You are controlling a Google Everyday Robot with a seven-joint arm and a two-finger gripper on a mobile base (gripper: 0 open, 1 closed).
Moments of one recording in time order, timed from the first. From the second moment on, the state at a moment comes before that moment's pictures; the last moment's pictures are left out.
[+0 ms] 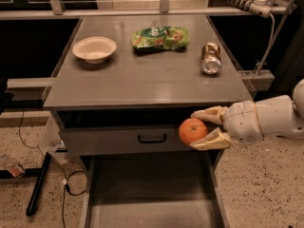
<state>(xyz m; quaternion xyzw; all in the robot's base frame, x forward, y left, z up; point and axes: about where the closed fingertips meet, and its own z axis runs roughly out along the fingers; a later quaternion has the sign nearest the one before) 0.472 -0.136 0.793 -0.62 0.63 0.21 0.41</state>
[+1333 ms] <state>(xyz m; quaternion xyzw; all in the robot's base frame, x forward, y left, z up) 0.485 -0.125 0.635 -0.58 0.70 0.25 0.34</state>
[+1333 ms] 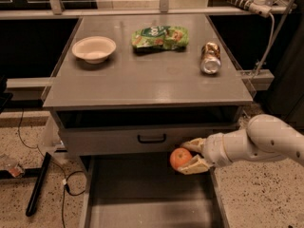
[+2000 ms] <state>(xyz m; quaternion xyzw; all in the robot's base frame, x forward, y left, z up) 0.505 -0.122 0.550 -0.52 0.76 0.21 0.32</state>
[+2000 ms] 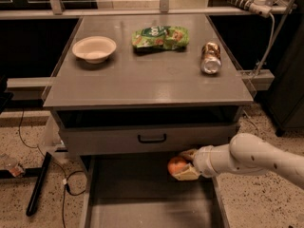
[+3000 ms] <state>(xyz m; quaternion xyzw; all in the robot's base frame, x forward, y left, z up) 0.501 -0.124 0.520 -0.46 0.78 0.19 0.37</state>
